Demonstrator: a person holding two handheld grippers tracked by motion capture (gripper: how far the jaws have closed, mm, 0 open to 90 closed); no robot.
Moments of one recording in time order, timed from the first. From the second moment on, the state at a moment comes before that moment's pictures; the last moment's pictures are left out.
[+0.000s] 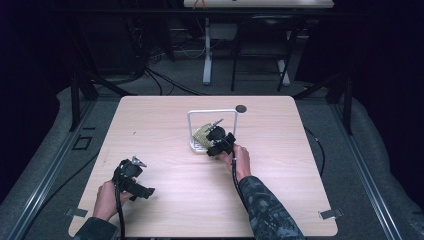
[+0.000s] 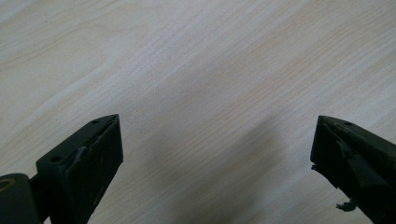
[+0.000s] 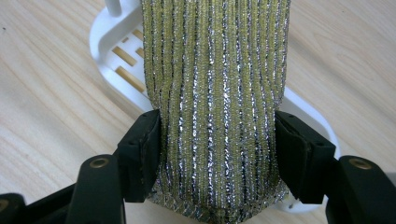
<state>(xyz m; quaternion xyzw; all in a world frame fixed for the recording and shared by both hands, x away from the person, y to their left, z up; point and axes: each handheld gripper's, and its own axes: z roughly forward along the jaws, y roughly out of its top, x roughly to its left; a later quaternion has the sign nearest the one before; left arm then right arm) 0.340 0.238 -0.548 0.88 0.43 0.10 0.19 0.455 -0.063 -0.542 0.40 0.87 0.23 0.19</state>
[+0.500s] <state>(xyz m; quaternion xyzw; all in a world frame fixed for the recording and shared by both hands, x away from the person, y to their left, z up) 0.339 0.236 -0.548 0.88 0.43 0.10 0.19 0.460 -0.056 -0.543 0.41 0.86 0.22 0.19</state>
